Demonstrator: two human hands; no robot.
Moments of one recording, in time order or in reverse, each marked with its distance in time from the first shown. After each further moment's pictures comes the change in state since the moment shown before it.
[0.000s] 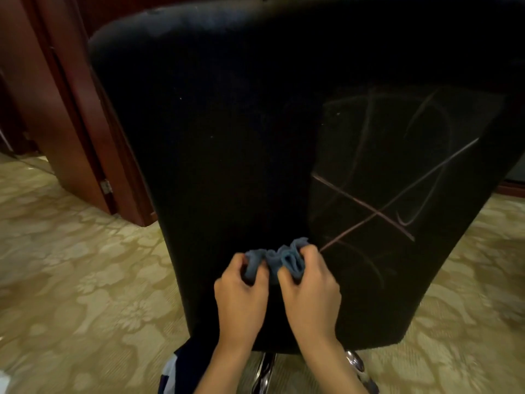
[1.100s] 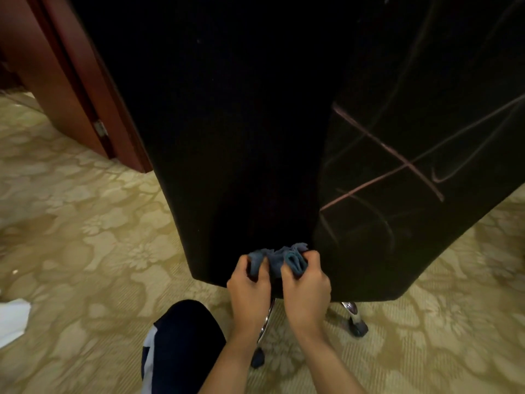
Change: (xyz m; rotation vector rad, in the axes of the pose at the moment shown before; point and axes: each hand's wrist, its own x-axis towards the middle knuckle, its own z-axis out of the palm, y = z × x) left_hand -0.047 -0.110 0.021 -0.013 0.033 -0.293; right_hand -0.053 0.065 0.070 0.081 -0.065 0.321
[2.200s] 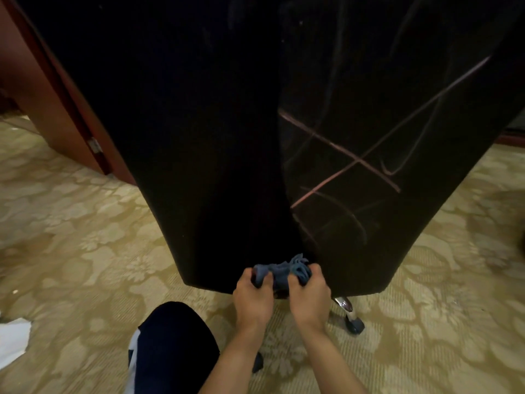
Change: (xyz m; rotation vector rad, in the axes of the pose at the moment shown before) left_hand -0.024 -0.003 0.029 0.169 -0.055 -0.215; right_hand 0.003 0.040 -0.019 0.076 -0.020 0.230
